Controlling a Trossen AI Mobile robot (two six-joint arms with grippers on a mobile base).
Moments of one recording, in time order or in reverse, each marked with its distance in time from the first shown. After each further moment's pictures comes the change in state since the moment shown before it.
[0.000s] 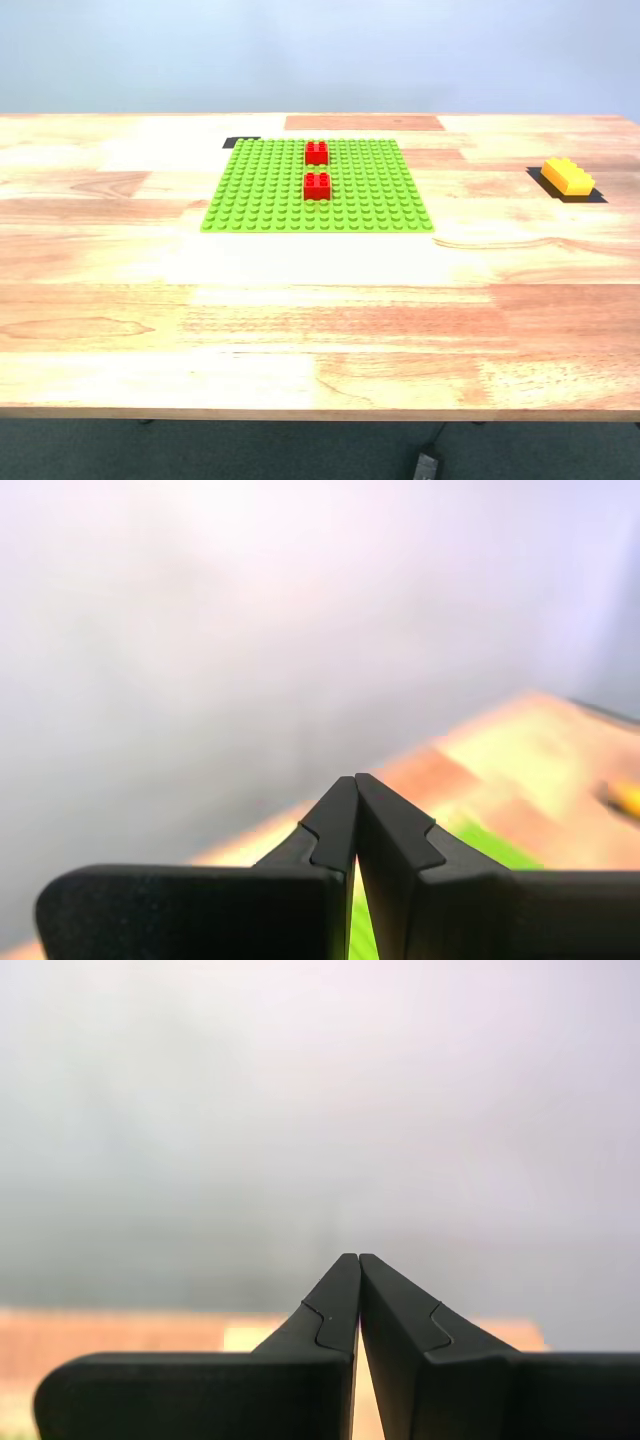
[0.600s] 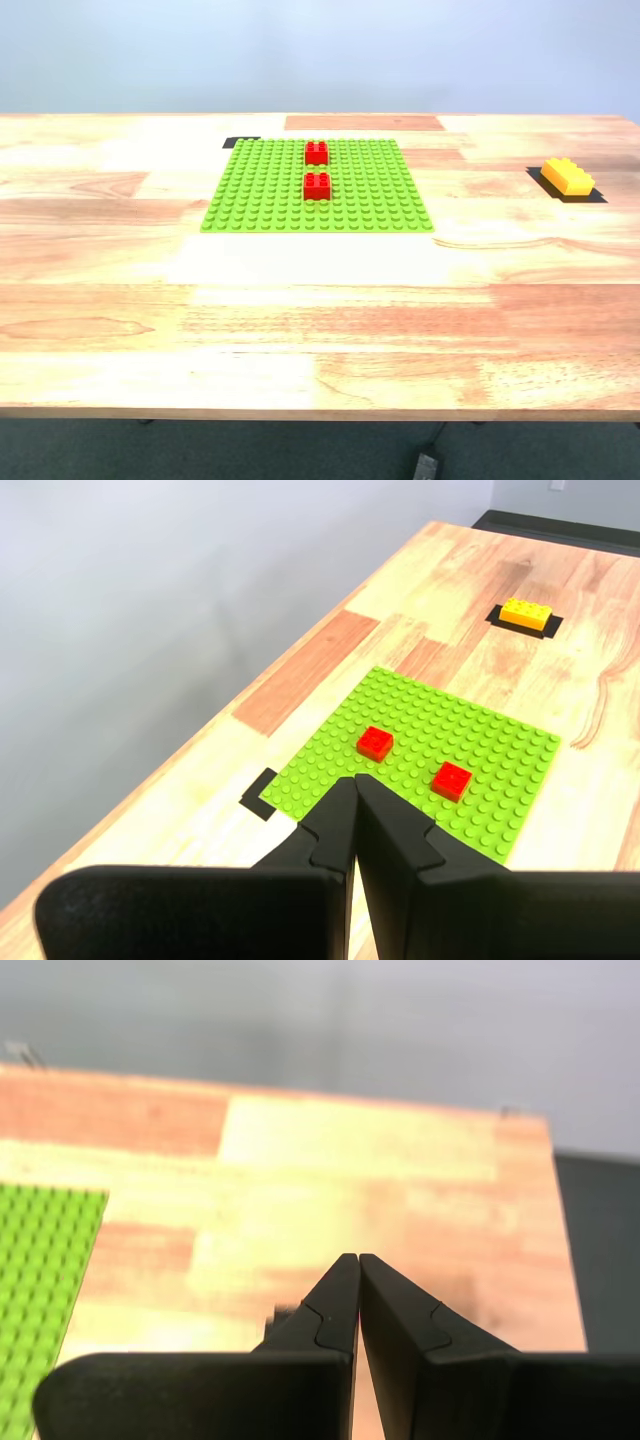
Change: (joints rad) arm 0 0.000 -0.017 0.309 -0.702 0.019 0.428; arm 1 0.004 0.280 0.539 -0.858 -0.002 -0.079
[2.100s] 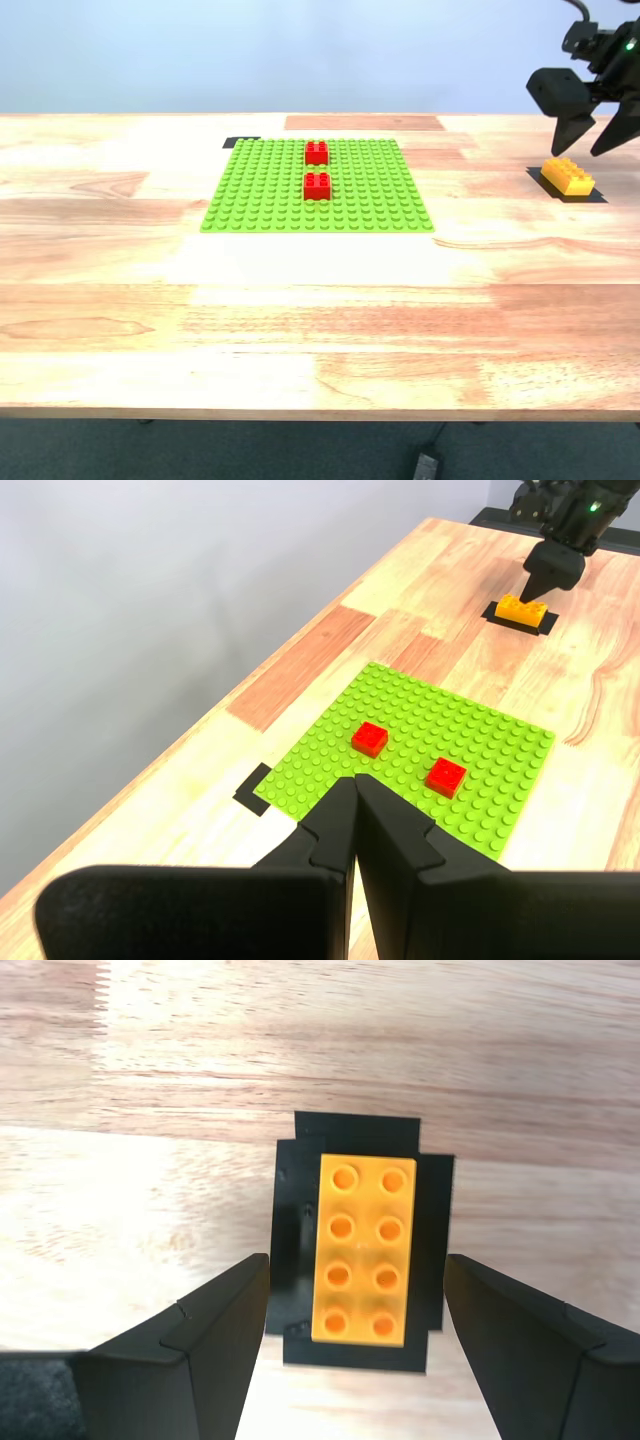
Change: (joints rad) arm 0 0.000 0.002 -0.006 -0.008 0.000 -0.002; arm 1 0.016 0.333 -0.309 0.231 -0.031 0.041
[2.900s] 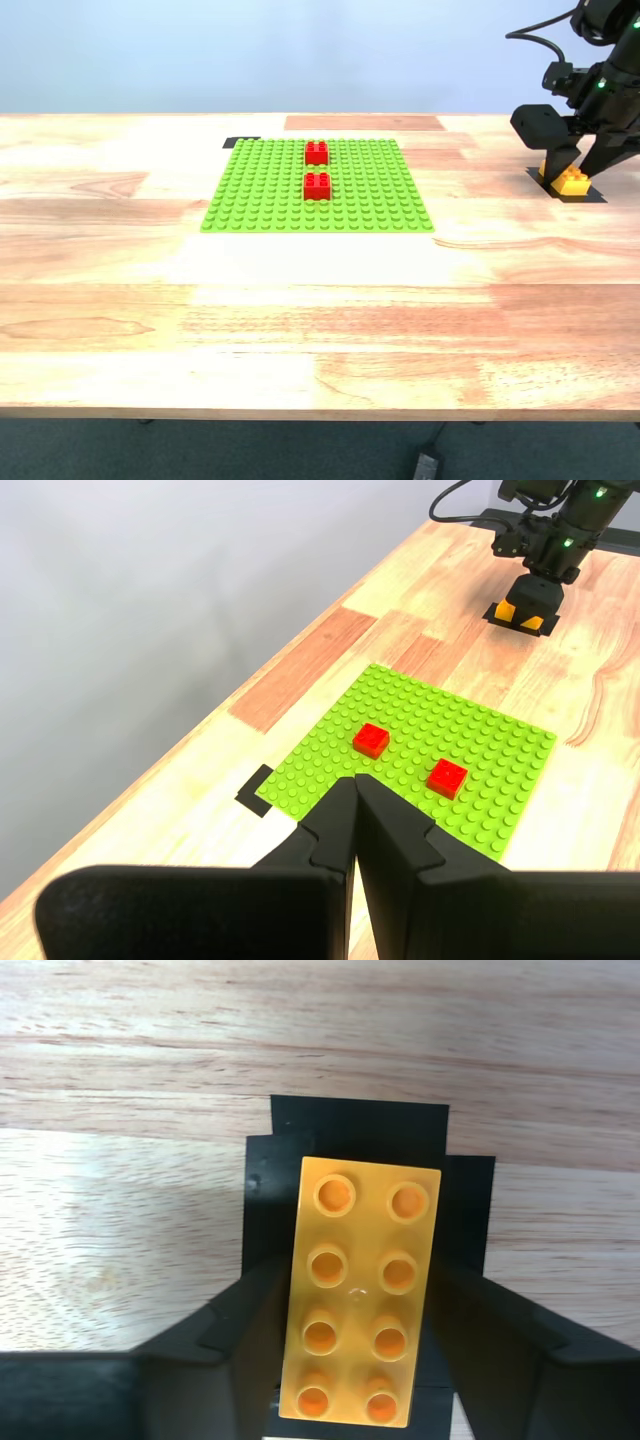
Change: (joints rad) arm 0 0.000 -0.005 0.000 0.001 0.000 0.000; arm 1 0.011 0.129 0.004 0.062 0.040 0.016
